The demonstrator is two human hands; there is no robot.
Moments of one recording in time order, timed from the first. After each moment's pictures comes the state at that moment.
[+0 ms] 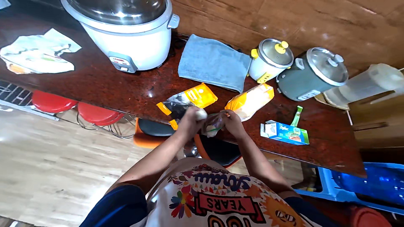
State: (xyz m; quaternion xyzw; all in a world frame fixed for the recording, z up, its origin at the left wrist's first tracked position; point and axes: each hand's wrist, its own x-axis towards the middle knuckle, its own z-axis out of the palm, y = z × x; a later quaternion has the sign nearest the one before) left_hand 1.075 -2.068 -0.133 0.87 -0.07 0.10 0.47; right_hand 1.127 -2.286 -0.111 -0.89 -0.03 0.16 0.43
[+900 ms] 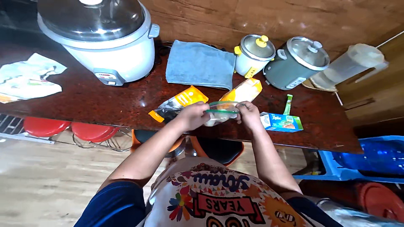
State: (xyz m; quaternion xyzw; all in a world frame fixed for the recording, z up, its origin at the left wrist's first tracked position) left_hand 1.120 -2.071 -0.056 0.88 -0.28 -0.06 0.37; right_hand 1.130 -2.333 -0.064 -0.85 0.06 0.05 0.52
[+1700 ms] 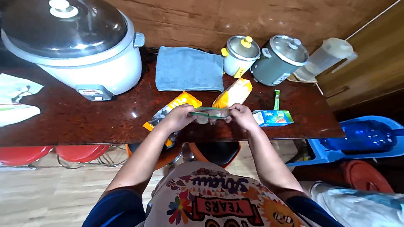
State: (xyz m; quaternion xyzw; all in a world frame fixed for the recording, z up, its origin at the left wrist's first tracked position) left_hand 1.159 -2.030 -0.074 0.86 -0.31 -0.07 0.39; right_hand 1.130 -2.315 -0.051 -0.82 0.05 0.07 0.57
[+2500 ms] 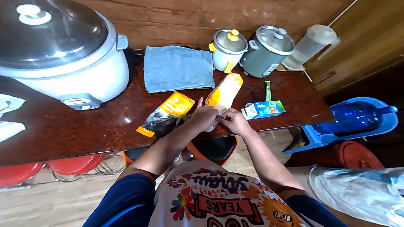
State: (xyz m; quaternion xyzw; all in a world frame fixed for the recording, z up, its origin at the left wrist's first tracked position) left_hand 1.160 -2.152 -0.071 0.90 -0.40 -0.11 0.15; right_hand 1.105 -2.340 -0.091 -0.95 -0.07 -0.02 0.29
